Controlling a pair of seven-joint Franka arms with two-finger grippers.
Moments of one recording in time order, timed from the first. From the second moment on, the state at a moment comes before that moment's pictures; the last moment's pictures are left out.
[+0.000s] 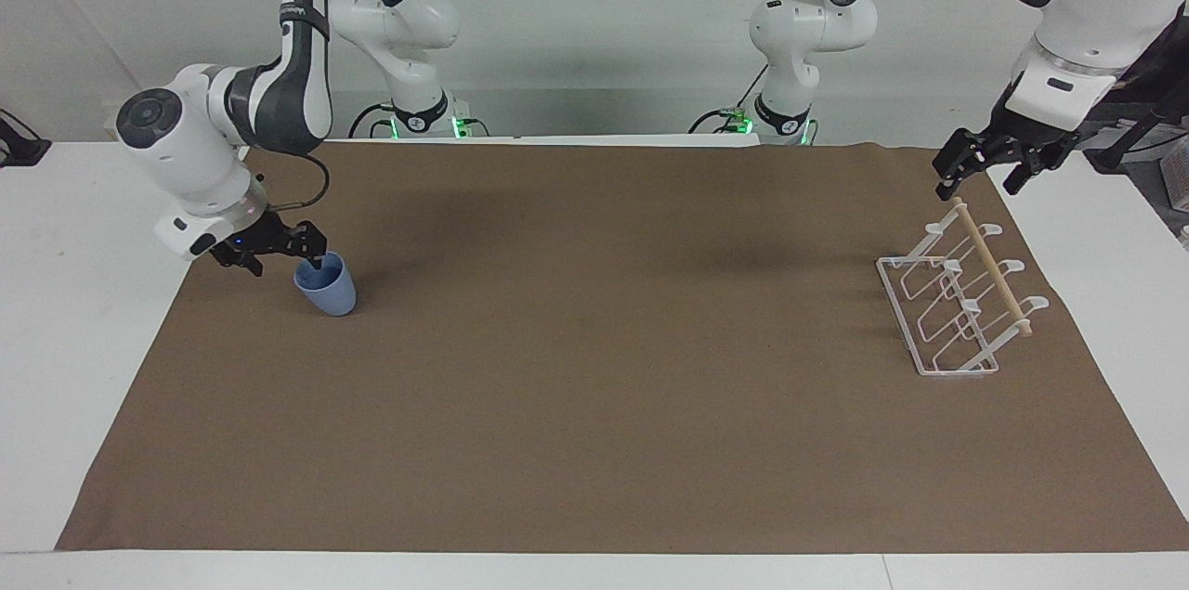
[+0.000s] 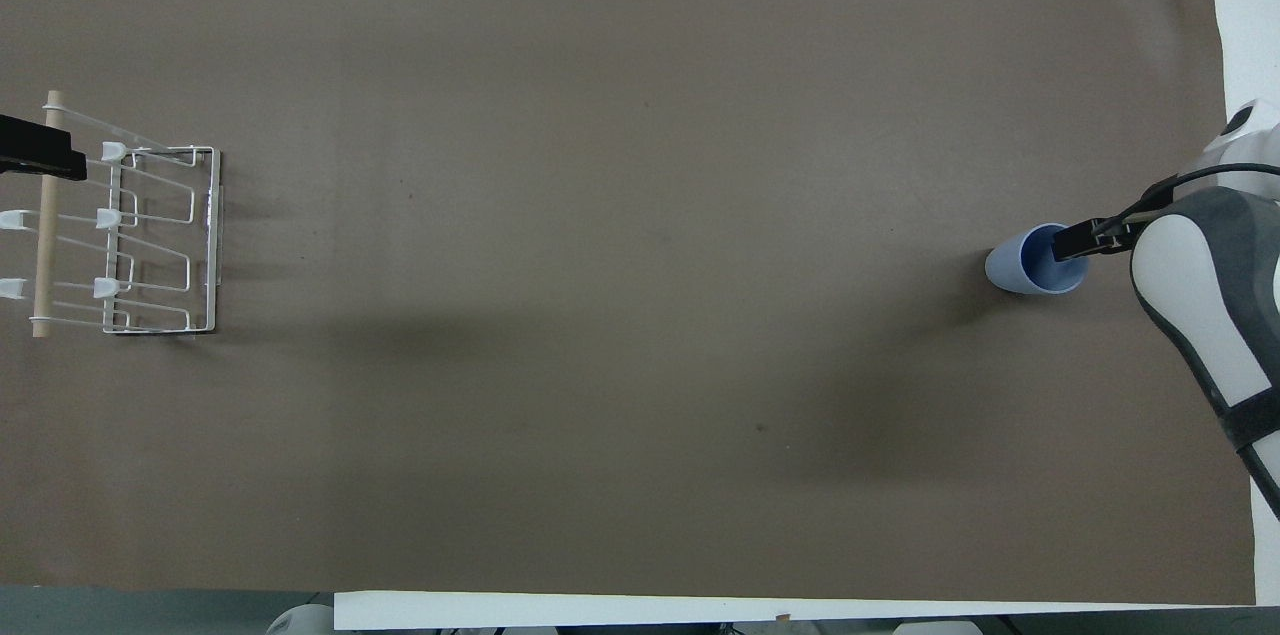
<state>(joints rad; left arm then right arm) -0.04 -0.06 -0.02 -1.68 0.02 1.68 -0.03 -0.15 0.07 -0.04 -2.07 -0.02 2.05 -0.30</state>
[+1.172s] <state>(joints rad) -0.01 -0.07 -0.01 -1.68 0.02 1.65 0.01 -0.13 0.09 -0.03 -2.08 0.03 2.05 -0.34</state>
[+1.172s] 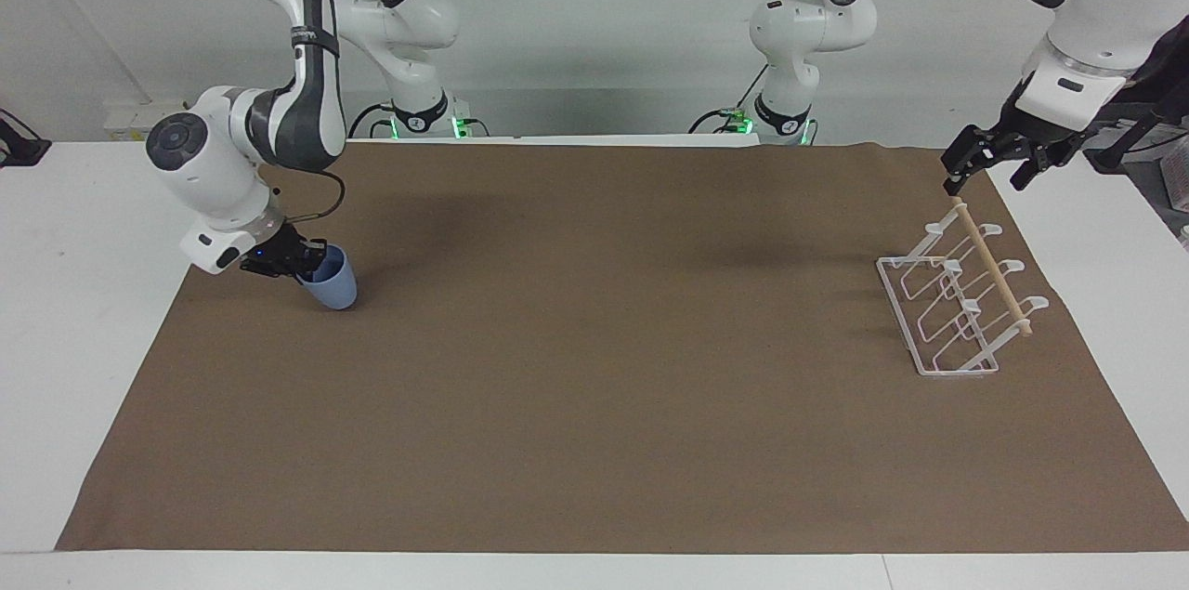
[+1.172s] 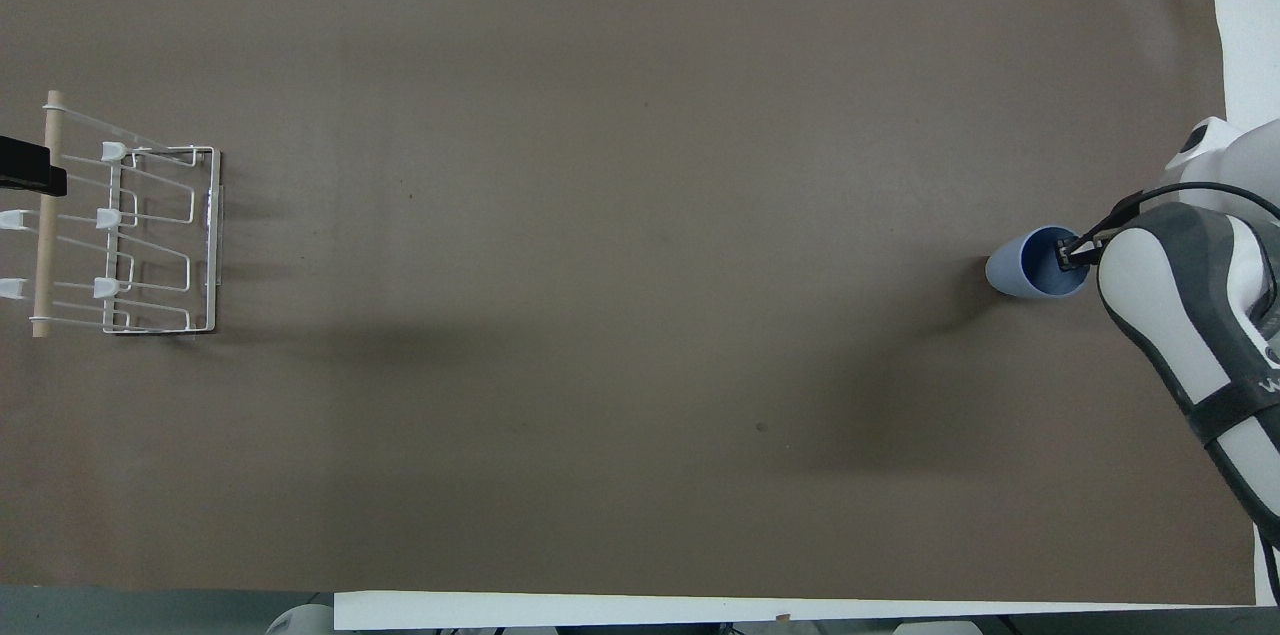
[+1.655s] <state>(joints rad) -0.01 -0.07 -0.01 -1.68 0.02 1.65 0.01 -0.09 0.08 0.00 -1.89 0.50 1.69 -0.35</state>
